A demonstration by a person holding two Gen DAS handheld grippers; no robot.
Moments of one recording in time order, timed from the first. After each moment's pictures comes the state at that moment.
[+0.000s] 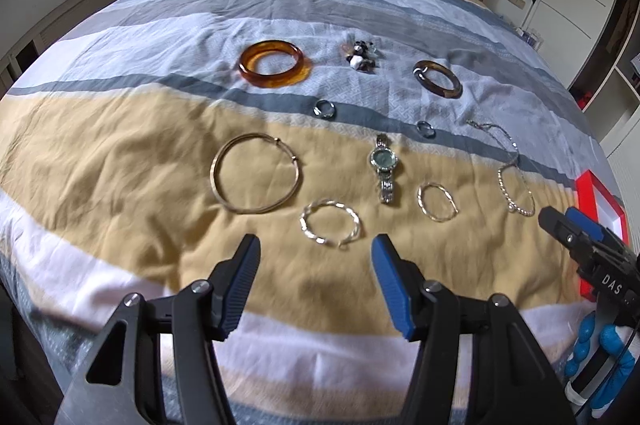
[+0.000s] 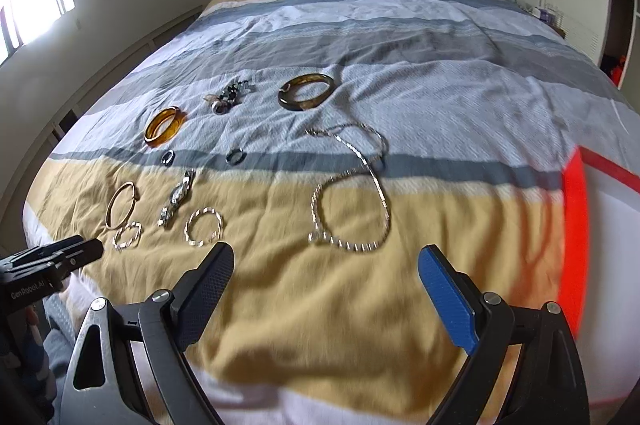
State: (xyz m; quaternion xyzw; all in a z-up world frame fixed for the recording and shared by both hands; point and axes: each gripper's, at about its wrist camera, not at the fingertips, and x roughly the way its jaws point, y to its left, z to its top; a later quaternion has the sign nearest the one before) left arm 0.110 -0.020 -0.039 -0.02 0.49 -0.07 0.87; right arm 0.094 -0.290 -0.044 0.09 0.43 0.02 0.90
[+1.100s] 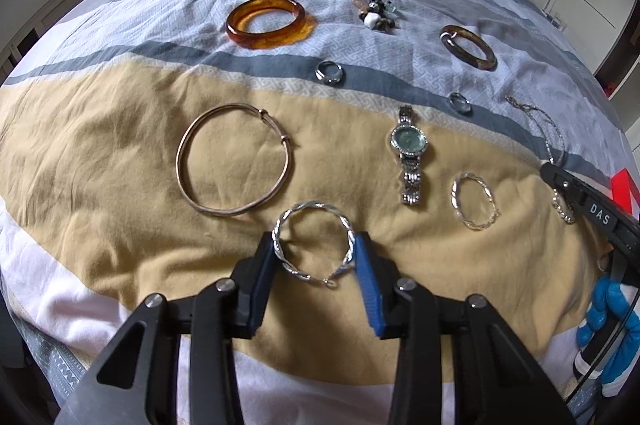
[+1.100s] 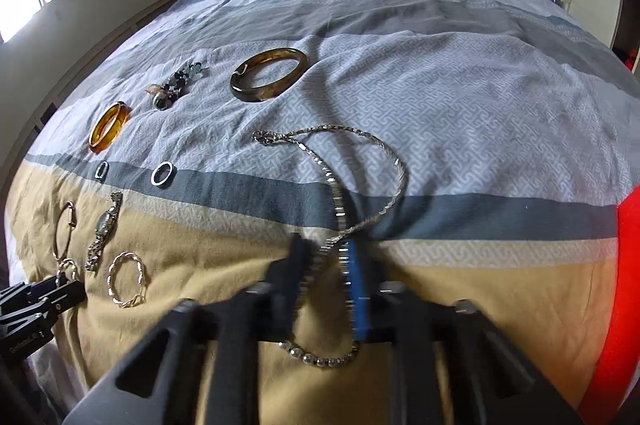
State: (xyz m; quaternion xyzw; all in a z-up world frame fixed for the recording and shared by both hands) left arm 0.138 -0.034 -0.079 -0.01 0.52 -0.04 0.85; right arm 0.161 -0.313 -0.095 0.10 0.47 0.01 0.88
